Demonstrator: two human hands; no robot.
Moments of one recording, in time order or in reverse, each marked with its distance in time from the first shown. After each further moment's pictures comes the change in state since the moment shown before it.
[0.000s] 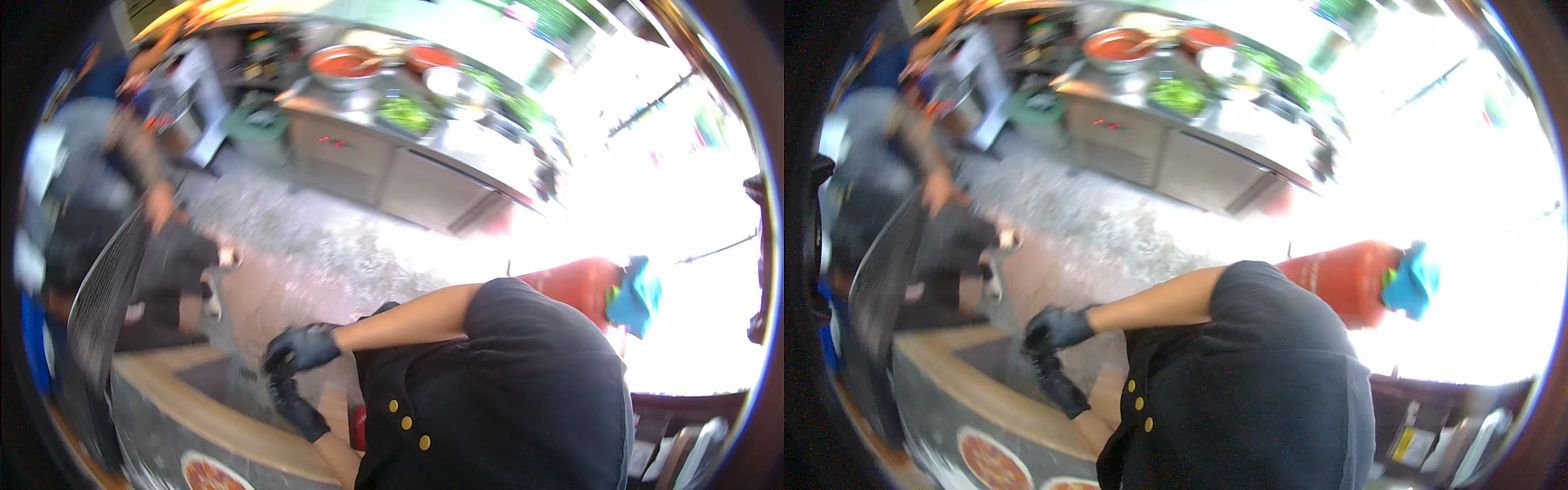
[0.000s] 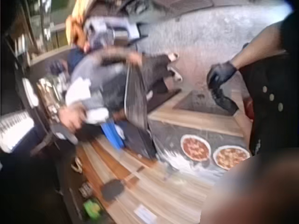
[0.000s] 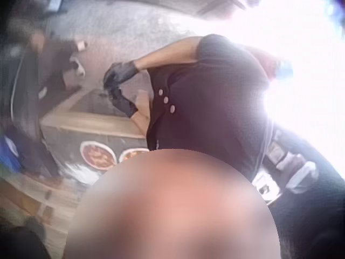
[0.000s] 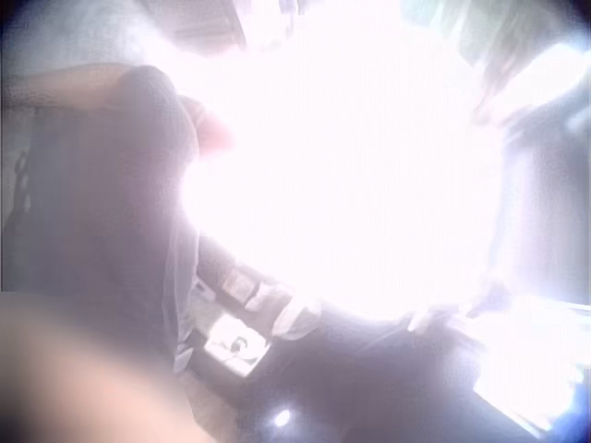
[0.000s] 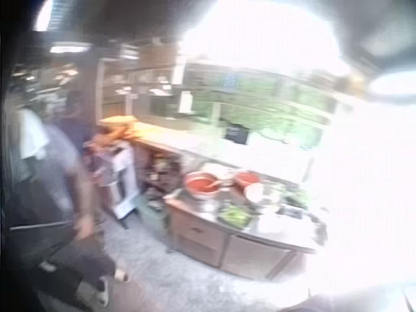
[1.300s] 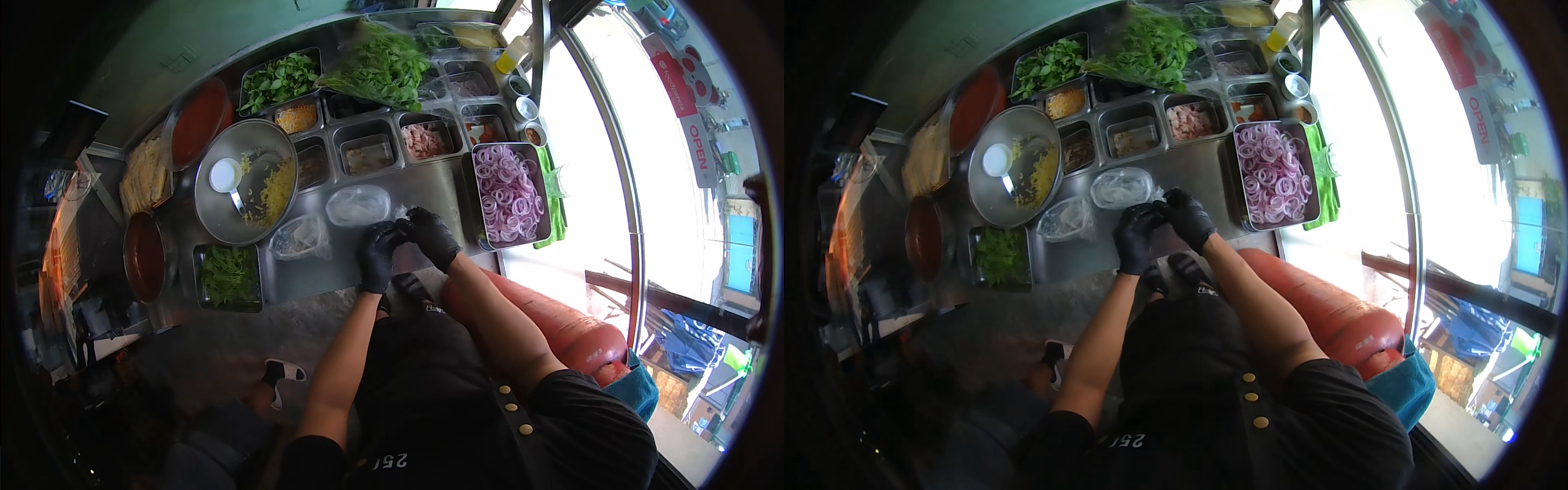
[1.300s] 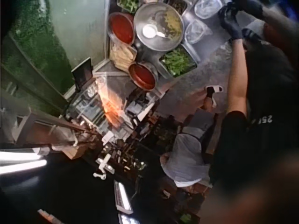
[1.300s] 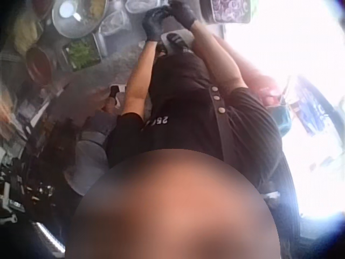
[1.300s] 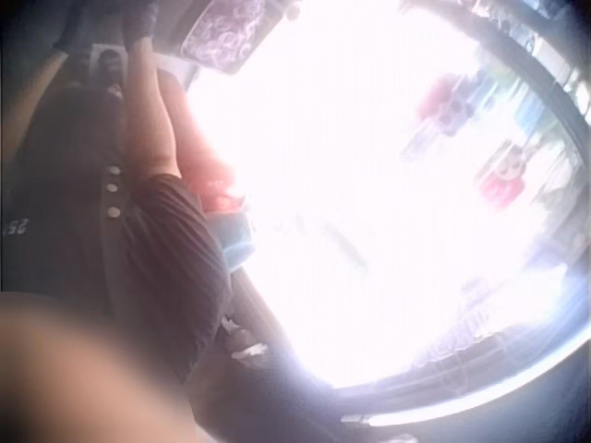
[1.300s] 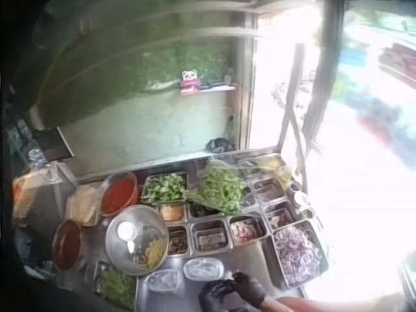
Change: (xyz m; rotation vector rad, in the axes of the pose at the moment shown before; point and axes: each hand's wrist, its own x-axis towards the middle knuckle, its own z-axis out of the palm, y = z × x) left_hand -0.195 -0.189 0.985 -0.063 -1.399 -0.140; right_hand -0.636 0.120 -0.700 0.003 1.525 0.805
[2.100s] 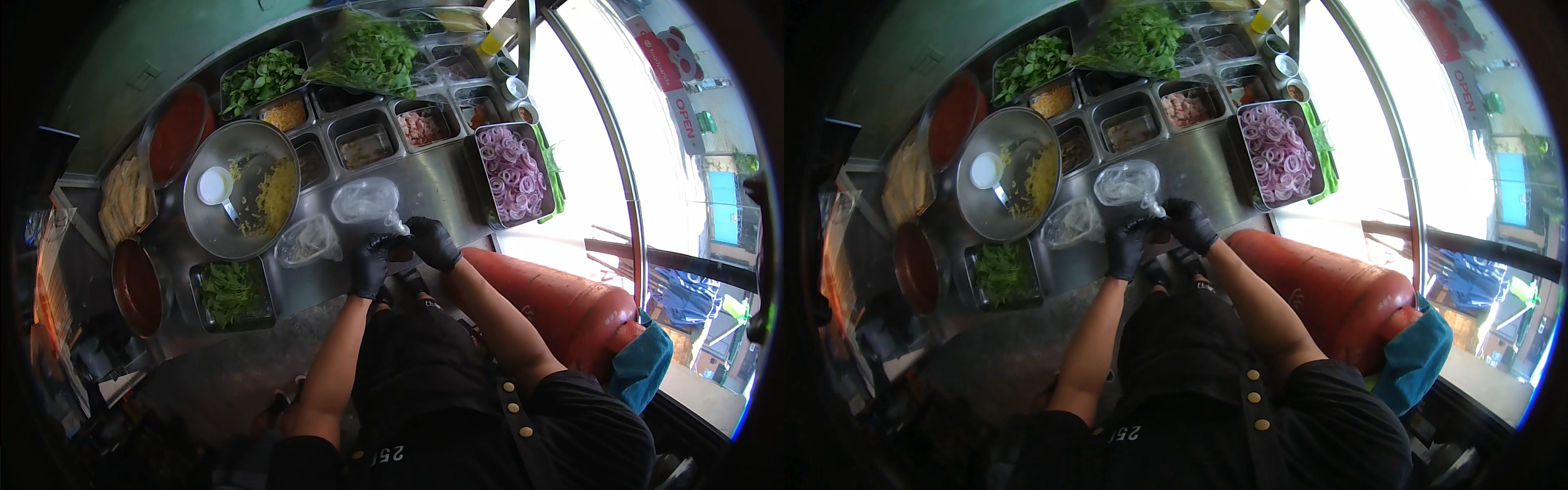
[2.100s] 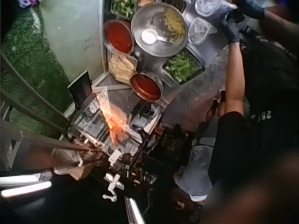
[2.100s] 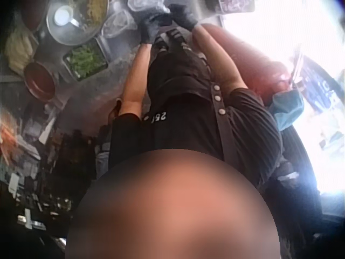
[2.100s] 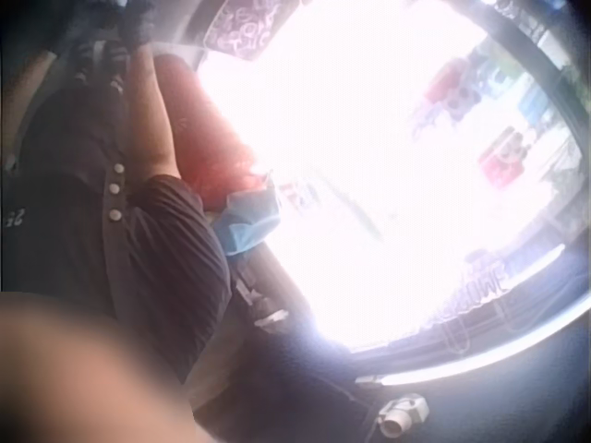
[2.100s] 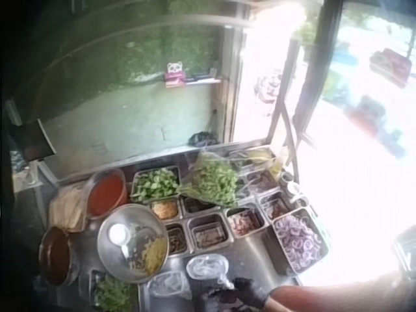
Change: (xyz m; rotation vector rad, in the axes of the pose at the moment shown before) left_hand 0.002 0.027 -0.070 0.368 -0.223 -0.235; right_hand -0.030 0.008 0.049 -0.014 0.048 -0.043
